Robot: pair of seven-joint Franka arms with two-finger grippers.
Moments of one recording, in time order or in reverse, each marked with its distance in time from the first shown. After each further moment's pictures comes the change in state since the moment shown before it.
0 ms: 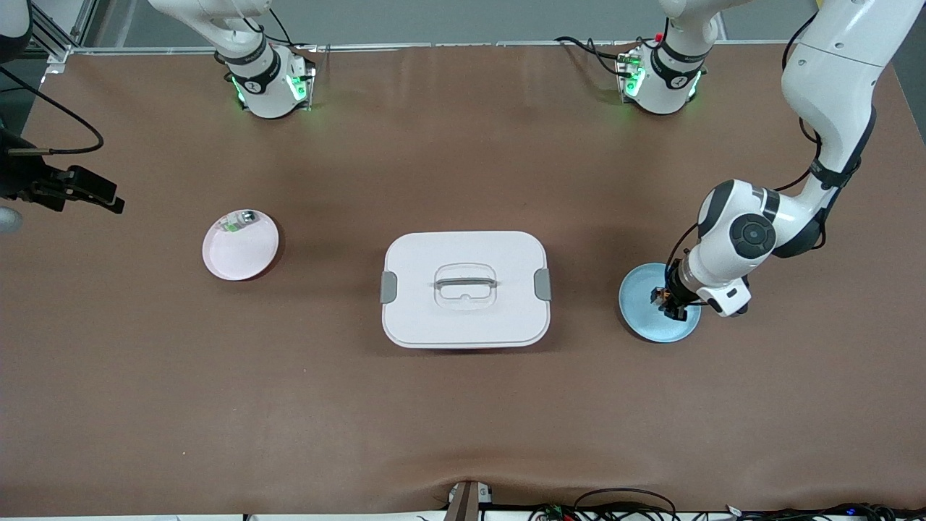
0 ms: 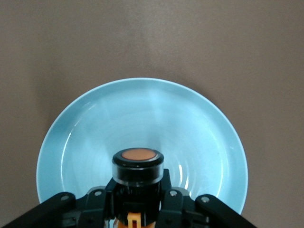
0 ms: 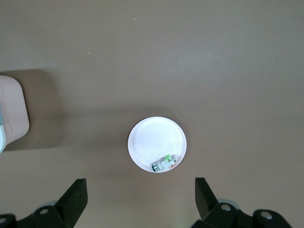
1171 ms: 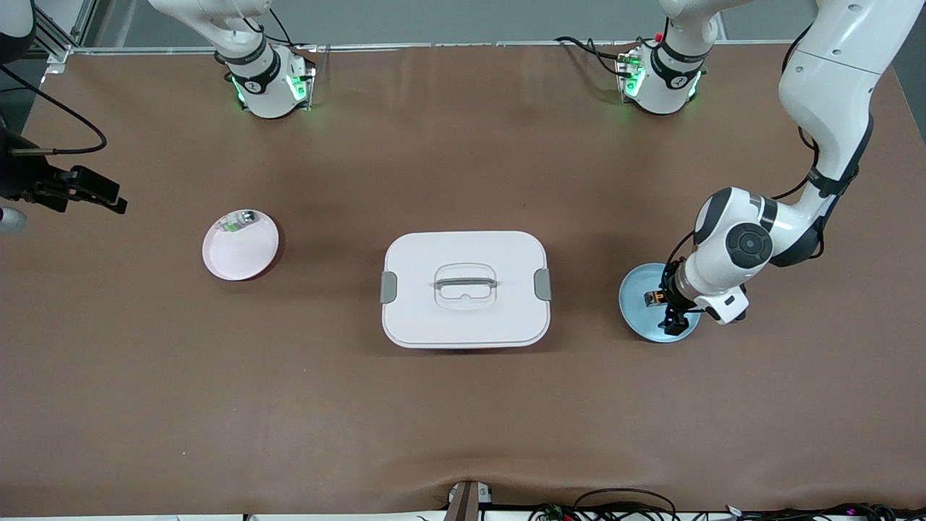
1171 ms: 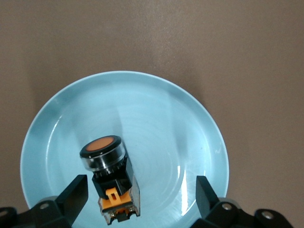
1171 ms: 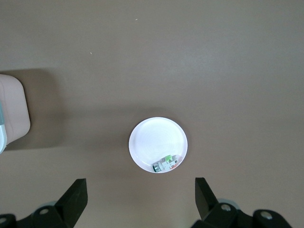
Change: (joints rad) left arm -0.029 0.031 0.000 0.093 0.006 -0.088 -0.018; right arm 0.000 0.000 0.007 -0.001 0.000 0.004 0.000
